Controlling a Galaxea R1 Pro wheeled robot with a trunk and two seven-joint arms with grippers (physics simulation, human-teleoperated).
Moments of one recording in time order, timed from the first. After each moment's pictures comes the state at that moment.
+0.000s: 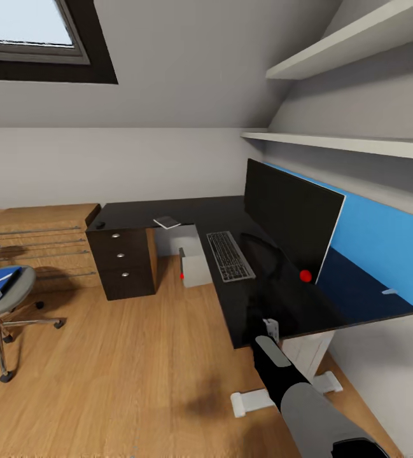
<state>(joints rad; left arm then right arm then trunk) -0.04 0.00 -0.31 -0.70 0.41 -0.16 0.43 -0.72 0.17 0.05 -0.49 -1.48 -0.26 0.07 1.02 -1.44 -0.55</state>
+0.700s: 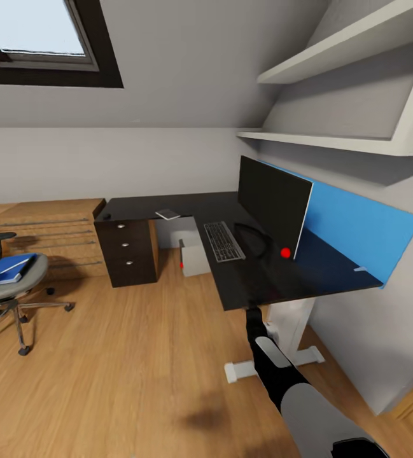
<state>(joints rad) -0.04 0.00 -0.31 -0.70 0.41 -0.15 0.43 -0.72 0.17 0.06 -0.48 -1.48 -0.26 0.03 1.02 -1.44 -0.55</state>
